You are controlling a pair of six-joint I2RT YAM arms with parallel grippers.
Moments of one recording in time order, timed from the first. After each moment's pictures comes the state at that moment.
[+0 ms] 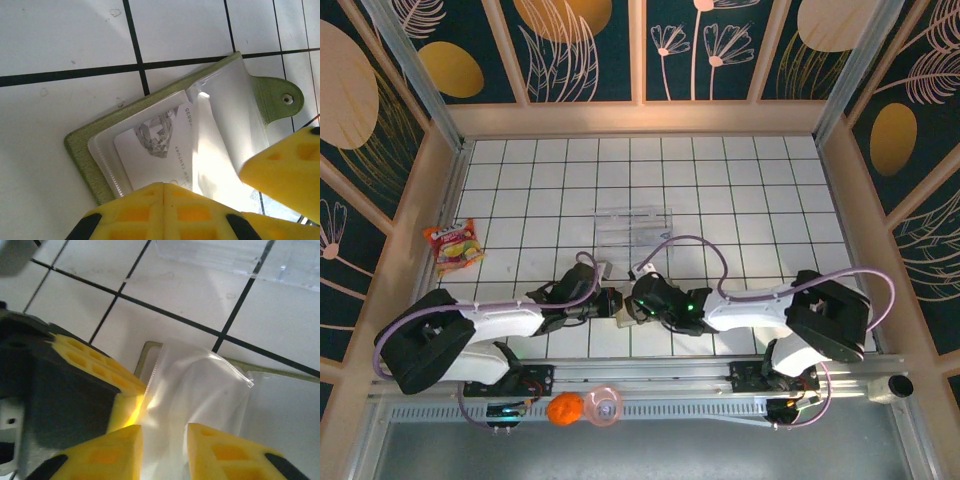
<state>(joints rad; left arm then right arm) -0.84 1.34 0.35 0.24 0.20 -0.84 1.20 1.46 0.64 0.04 0.21 0.65</state>
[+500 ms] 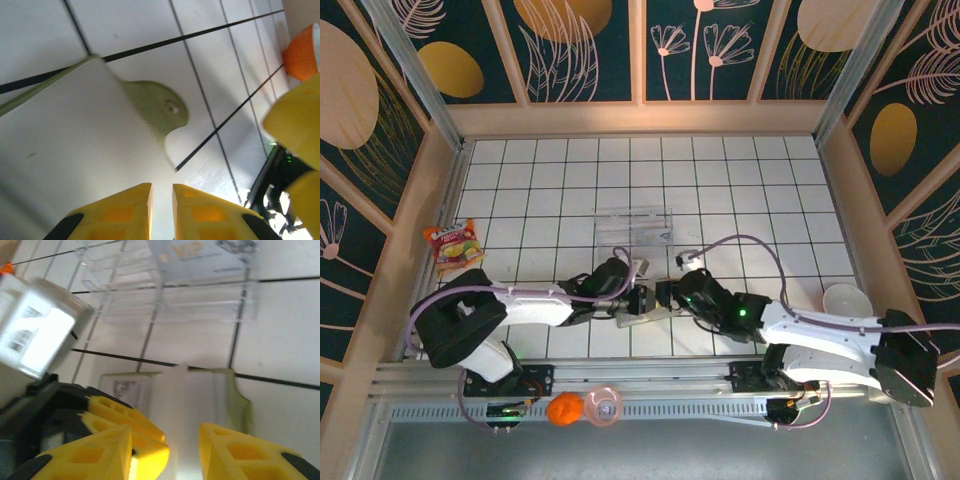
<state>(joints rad) -0.99 1.59 0.60 0.32 0.28 -0.84 1.09 0.96 0.43 -0.15 0.29 0.81</state>
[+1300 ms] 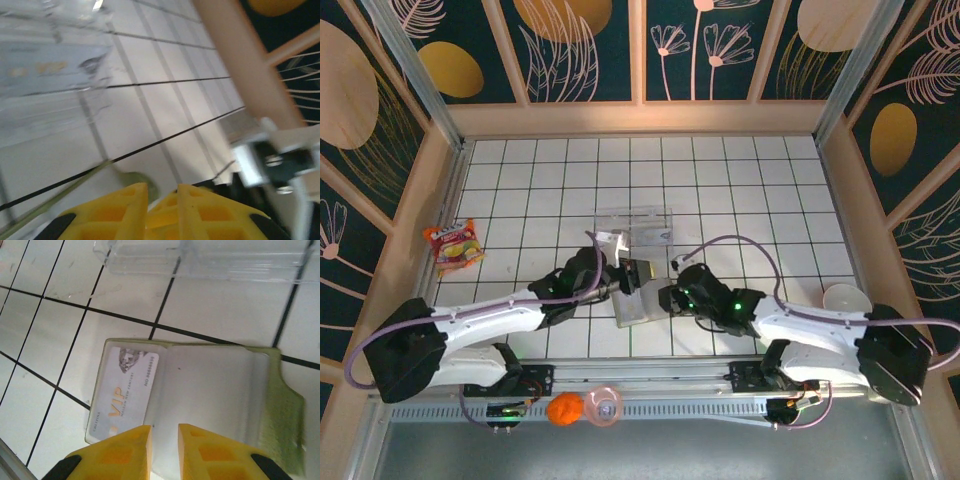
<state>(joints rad) -0.94 1.24 0.52 0.25 0.04 -0.81 1.02 1.20 0.49 -0.06 0.04 0.69</state>
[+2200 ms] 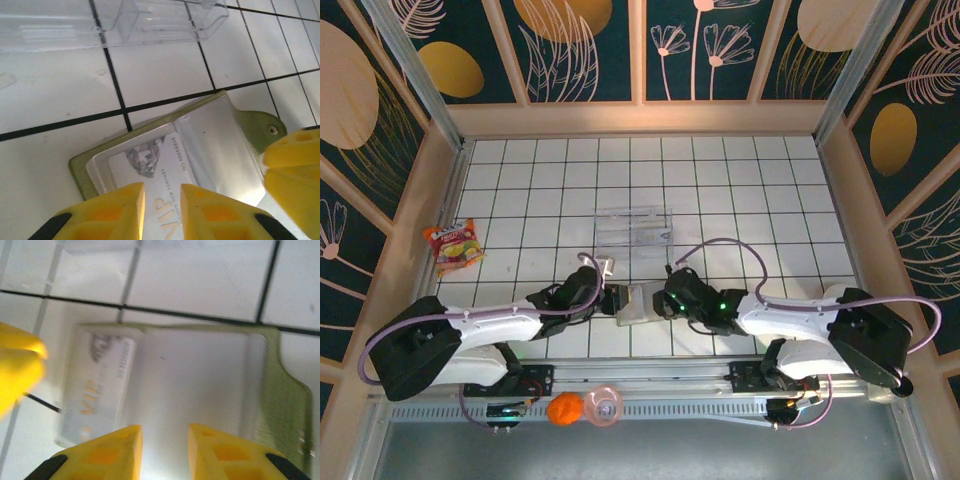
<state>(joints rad) -0.92 1.27 0.36 0.23 0.00 -0.80 1.06 1.25 0.51 -0.06 0.09 0.77</state>
